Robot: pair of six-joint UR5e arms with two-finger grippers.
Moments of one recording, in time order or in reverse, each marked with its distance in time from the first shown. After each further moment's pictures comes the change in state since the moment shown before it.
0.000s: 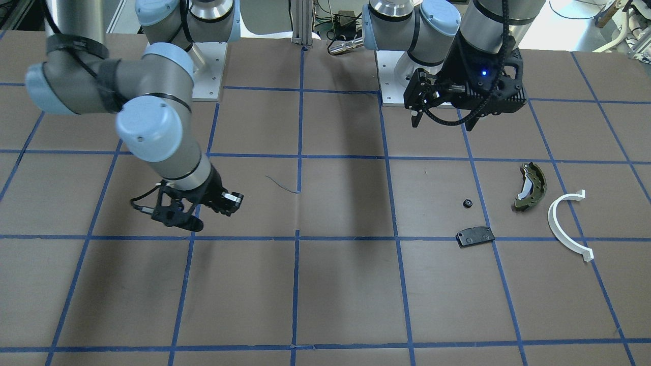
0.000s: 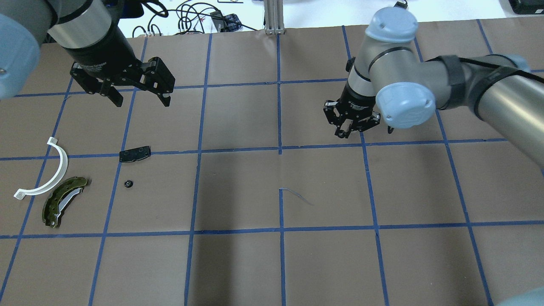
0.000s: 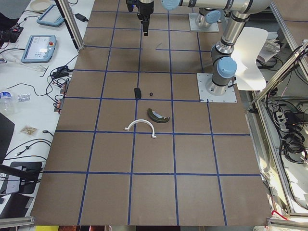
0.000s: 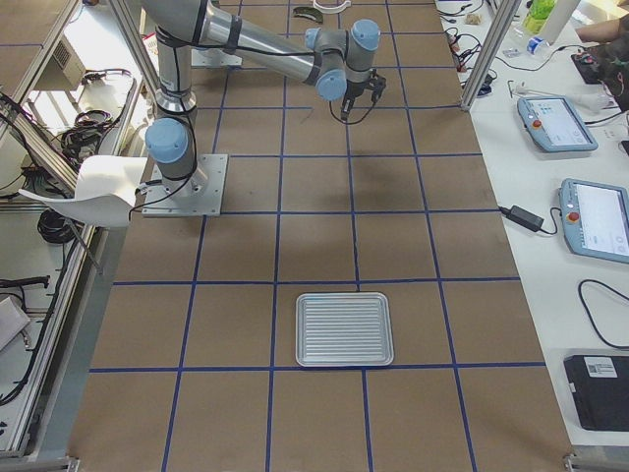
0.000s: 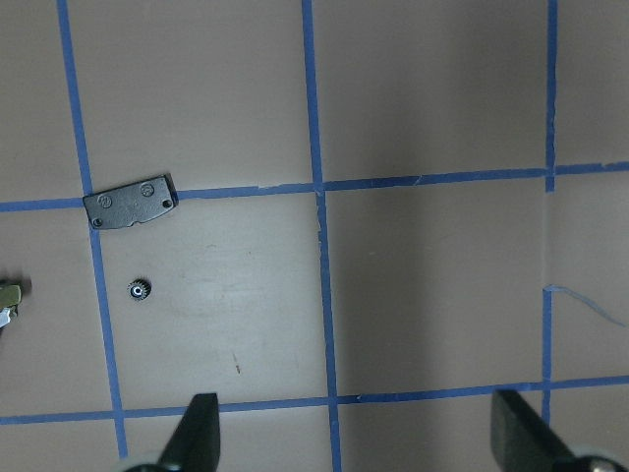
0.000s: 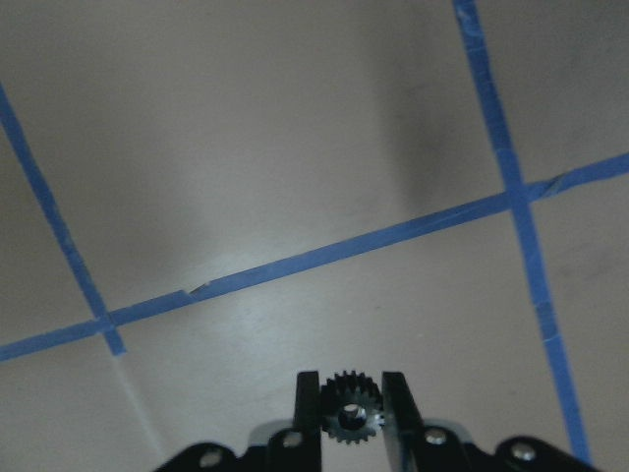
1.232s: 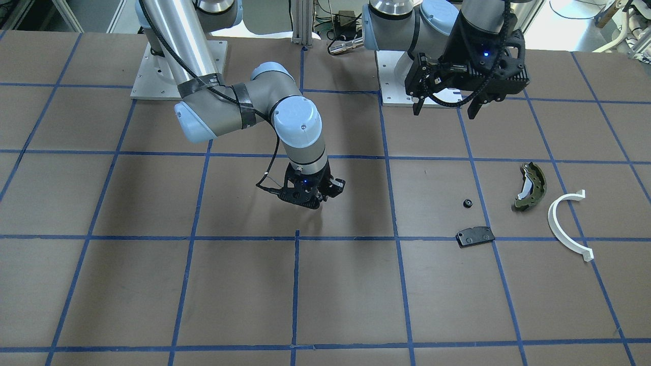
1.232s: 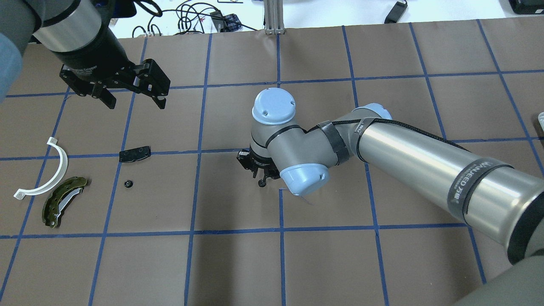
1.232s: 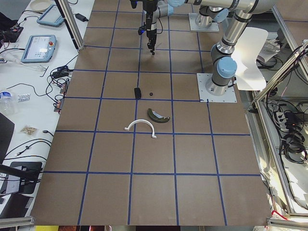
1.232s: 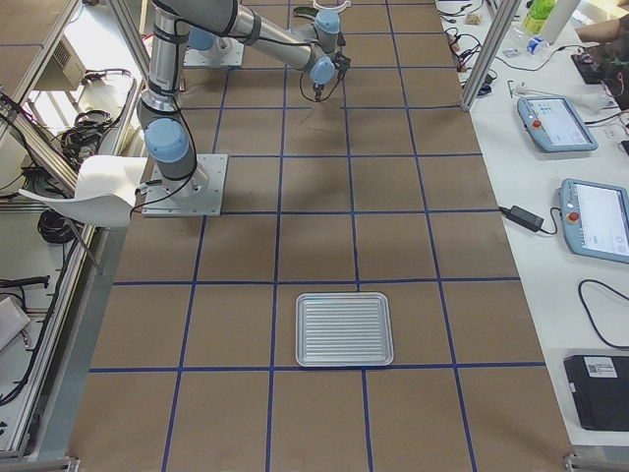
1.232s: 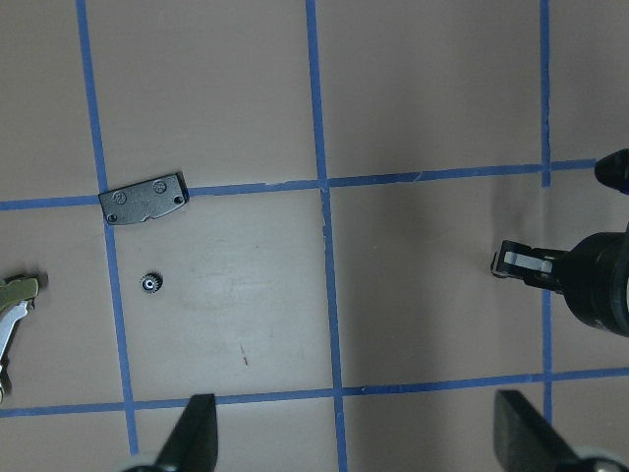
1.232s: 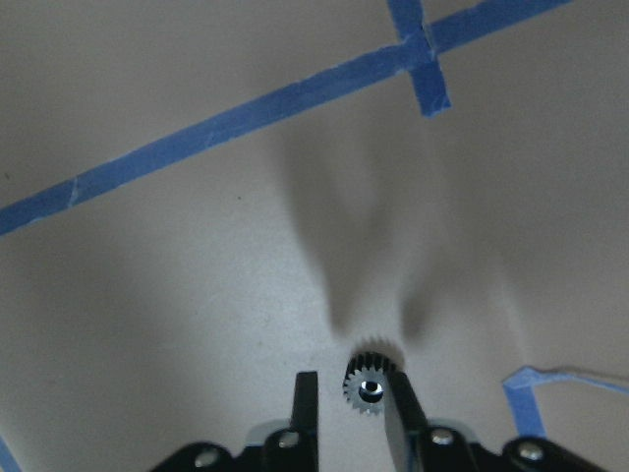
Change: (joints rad) left arm 0.000 0.035 -0.012 -0.009 0.003 0.002; right arm 0.326 0.149 0.030 -0.261 0.059 0.352
